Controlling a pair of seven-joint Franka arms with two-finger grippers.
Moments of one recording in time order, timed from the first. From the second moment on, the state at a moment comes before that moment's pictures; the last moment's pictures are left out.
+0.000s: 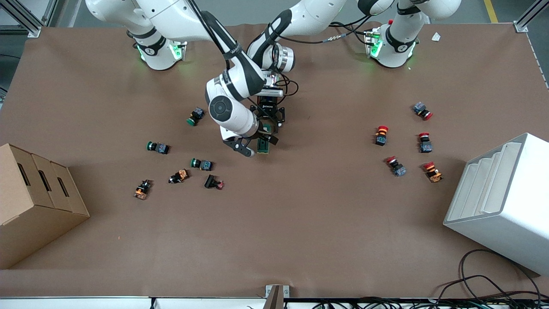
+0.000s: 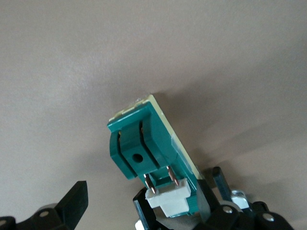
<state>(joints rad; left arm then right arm) -1.06 0.86 -0.24 -1.86 1.86 1.96 -2.65 0.77 0.54 0.00 -1.91 0.55 2.47 0.90</state>
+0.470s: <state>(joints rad) -1.06 0.86 -0.24 -1.86 1.86 1.96 -2.65 0.81 0.55 0.00 -1.93 0.57 2.53 0.90</state>
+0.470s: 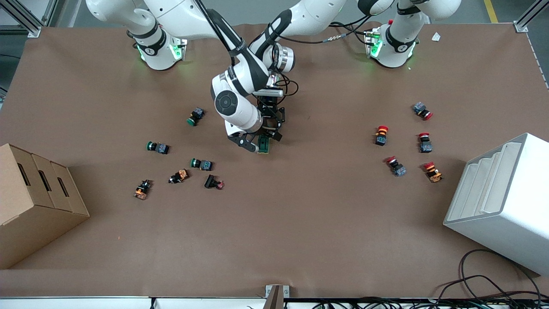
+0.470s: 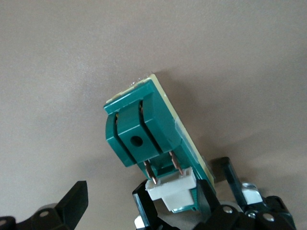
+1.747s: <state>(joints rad) -1.06 0.86 -0.24 -1.86 1.86 1.96 -2.65 0.81 0.57 -0.02 -1.92 0.65 2.52 0.92</state>
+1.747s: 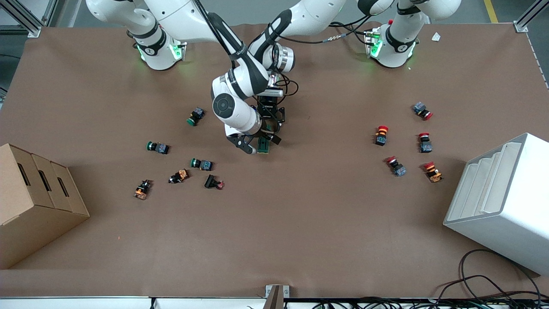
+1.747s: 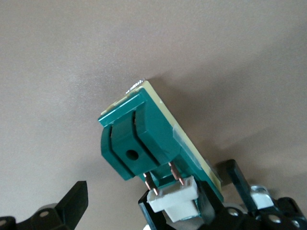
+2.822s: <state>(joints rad) -1.06 0.86 -0.24 -1.86 1.86 1.95 -2.65 0.74 0.56 -0.03 -1.79 0.66 2.42 0.93</state>
